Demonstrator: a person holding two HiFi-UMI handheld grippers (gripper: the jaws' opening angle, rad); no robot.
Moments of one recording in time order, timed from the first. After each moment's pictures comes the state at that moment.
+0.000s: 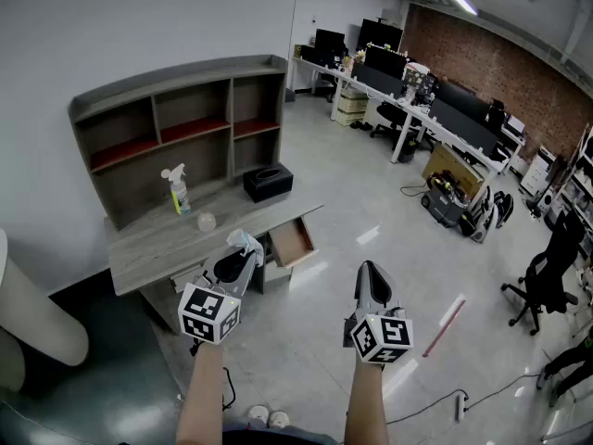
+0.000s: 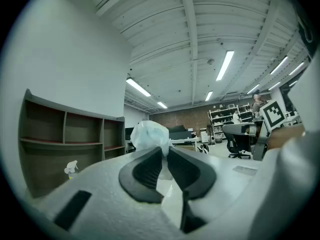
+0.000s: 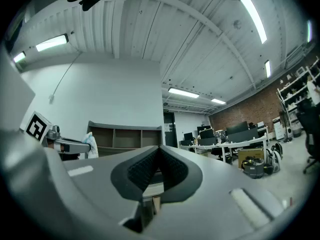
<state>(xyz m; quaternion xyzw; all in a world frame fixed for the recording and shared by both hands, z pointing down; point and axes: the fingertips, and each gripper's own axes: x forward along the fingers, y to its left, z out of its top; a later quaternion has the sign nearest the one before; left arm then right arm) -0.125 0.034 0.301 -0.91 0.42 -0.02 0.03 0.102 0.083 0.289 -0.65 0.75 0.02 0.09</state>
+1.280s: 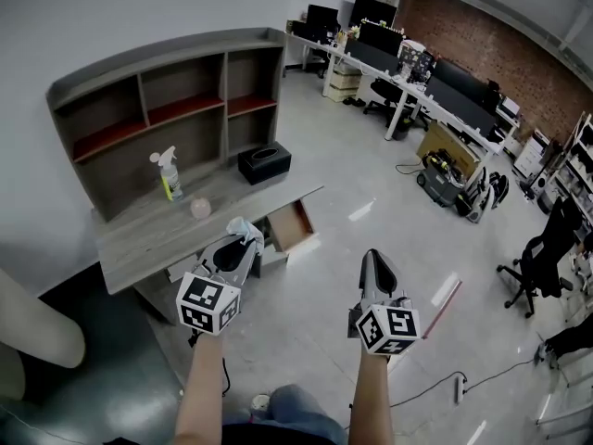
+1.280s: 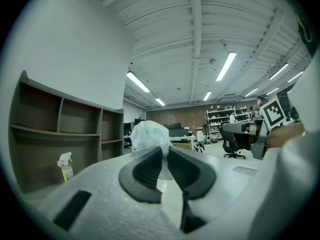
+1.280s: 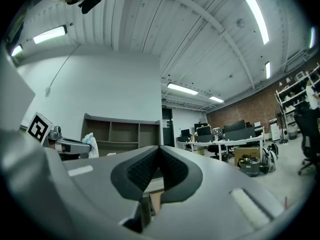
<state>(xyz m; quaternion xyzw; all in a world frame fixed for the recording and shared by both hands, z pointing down) -0.140 -0.012 0.334 -0.92 0.40 -0.02 0.01 0.087 0.049 0.312 -0.67 0.74 0.01 0.06</state>
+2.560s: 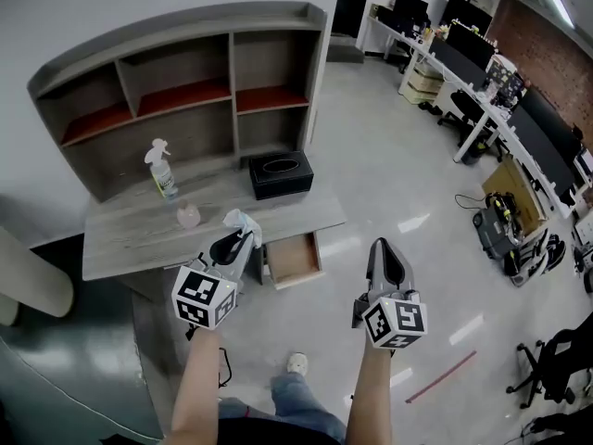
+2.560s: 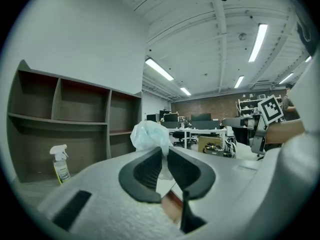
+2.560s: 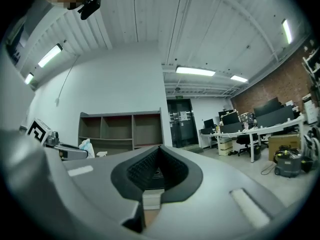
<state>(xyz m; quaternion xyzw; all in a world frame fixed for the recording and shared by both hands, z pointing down) -0.053 -0.252 0.389 -0.84 0.54 -0.05 -0.03 0.194 -0.274 0.352 -0.54 0.84 -0.03 0.06</state>
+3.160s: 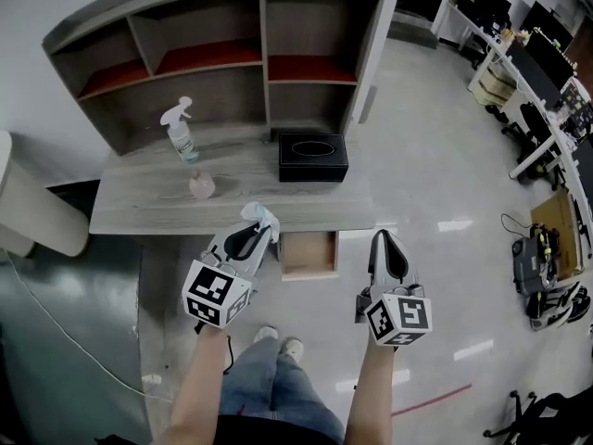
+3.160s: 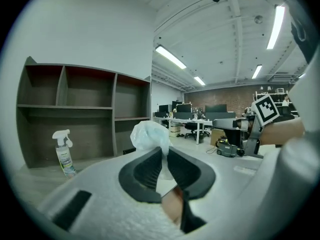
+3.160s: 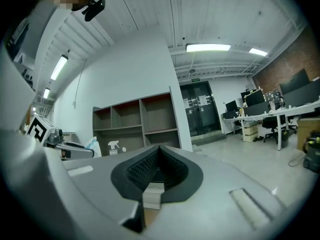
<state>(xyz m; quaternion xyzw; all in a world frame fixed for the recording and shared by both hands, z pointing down) -0.028 -0.307 0.439 -0.79 0.61 -0.09 -0.08 0.164 -0.383 0.414 -0.42 0.90 -0.08 0.02</state>
